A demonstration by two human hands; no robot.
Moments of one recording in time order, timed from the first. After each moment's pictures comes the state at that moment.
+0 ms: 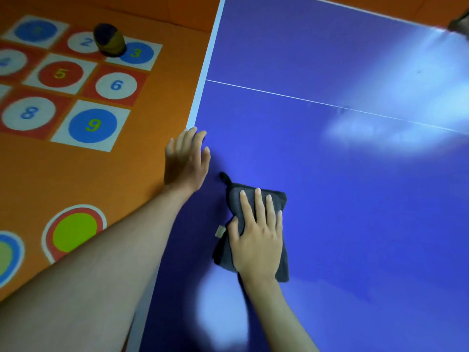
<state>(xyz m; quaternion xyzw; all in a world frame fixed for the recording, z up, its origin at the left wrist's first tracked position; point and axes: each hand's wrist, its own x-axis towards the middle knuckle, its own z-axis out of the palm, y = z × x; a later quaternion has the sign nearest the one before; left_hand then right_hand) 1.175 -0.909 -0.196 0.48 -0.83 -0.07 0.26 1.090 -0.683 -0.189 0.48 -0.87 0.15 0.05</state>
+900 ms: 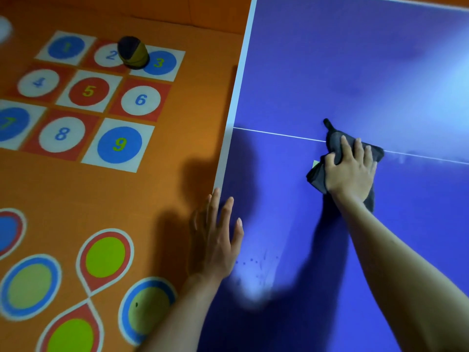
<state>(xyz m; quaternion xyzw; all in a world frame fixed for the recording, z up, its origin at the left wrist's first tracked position) 1.163 -0.928 -0.212 0.54 -0.82 -0.10 0.18 0.834 -0.960 -0.177 0.33 -0.93 0.15 -0.02</state>
